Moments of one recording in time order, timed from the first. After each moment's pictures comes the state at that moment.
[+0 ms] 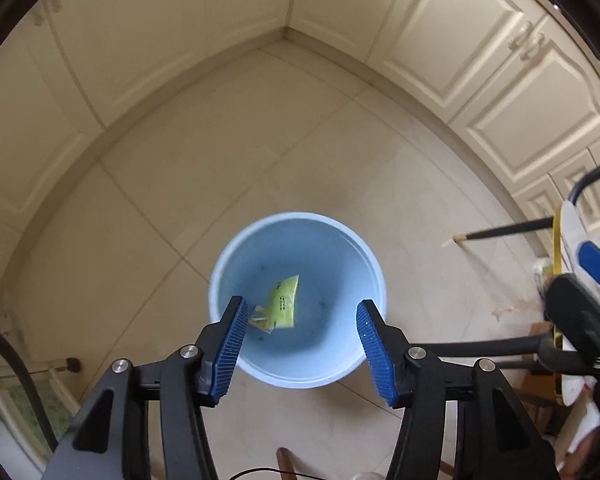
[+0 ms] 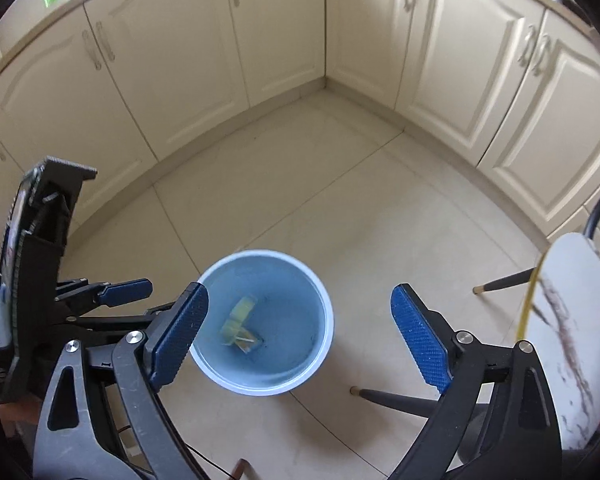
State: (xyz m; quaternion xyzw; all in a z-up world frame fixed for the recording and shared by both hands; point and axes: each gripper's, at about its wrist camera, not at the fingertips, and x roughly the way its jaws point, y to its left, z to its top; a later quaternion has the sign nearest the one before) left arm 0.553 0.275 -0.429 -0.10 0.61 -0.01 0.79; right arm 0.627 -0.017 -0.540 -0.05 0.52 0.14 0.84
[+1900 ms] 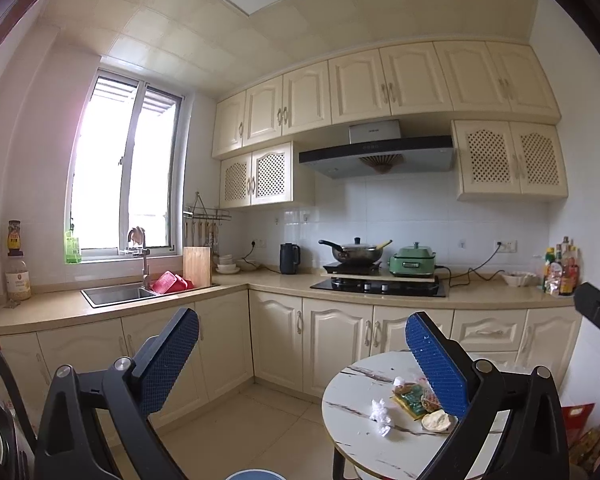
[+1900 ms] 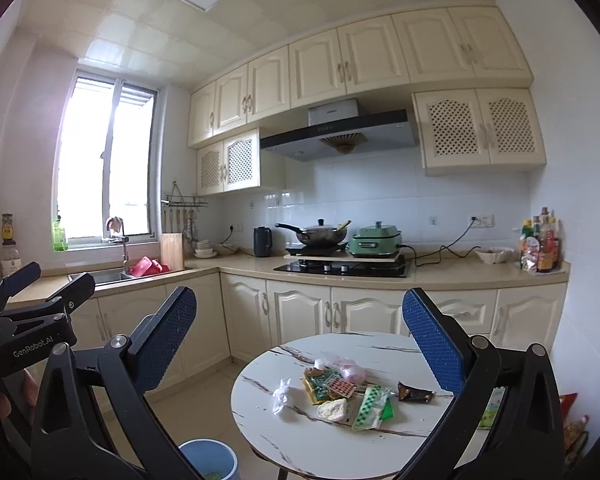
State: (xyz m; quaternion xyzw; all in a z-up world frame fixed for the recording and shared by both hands) left arm -0.037 0.057 -0.129 -0.01 0.02 -0.03 1.00; right arm 0.161 -0.238 -0.027 0.01 0.04 -0.03 1.00
